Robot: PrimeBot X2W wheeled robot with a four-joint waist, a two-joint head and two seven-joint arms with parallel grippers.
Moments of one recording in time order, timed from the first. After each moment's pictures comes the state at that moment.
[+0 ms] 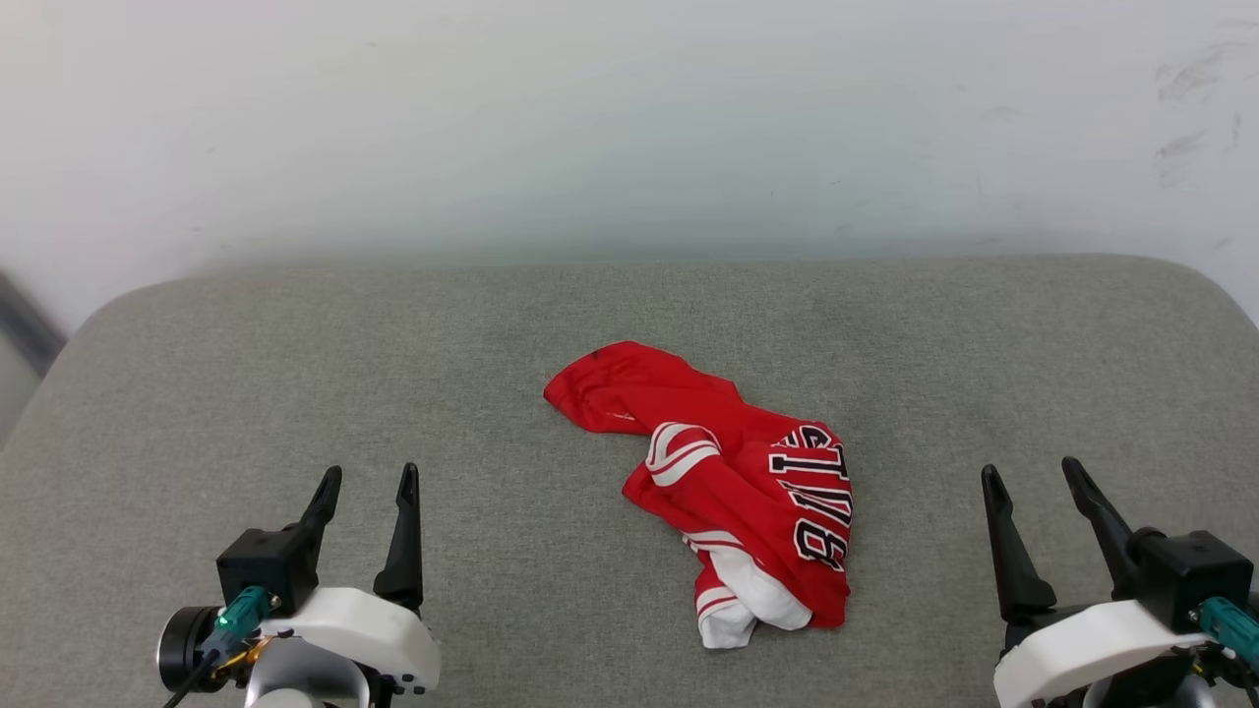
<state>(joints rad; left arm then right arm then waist) -0.10 0.30 -0.29 0.17 -0.46 0.15 -0.19 0.05 -0.05 -0.03 -0.05 0.08 0.13 -0.02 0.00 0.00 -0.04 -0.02</state>
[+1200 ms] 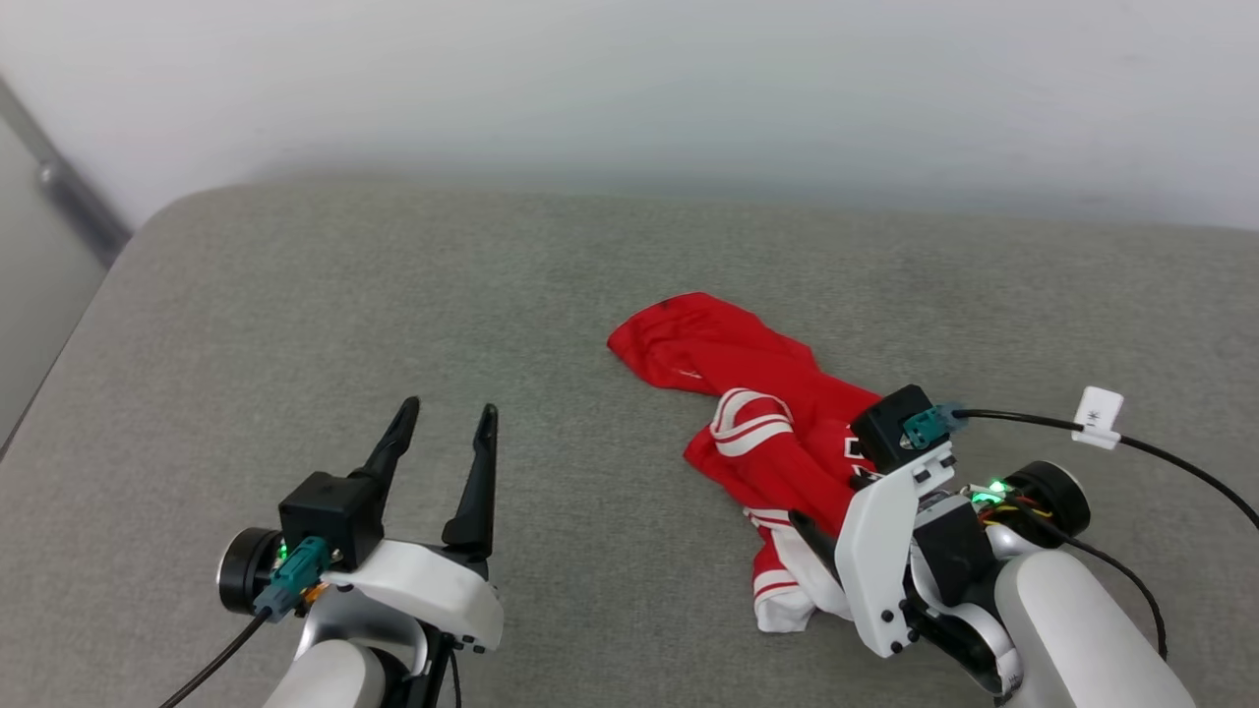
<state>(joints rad) -0.16 0.29 -0.37 0.05 -0.44 0.15 -0.14 -0.30 -0.17 0.37 0.14 0.27 0.13 0.69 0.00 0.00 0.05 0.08</state>
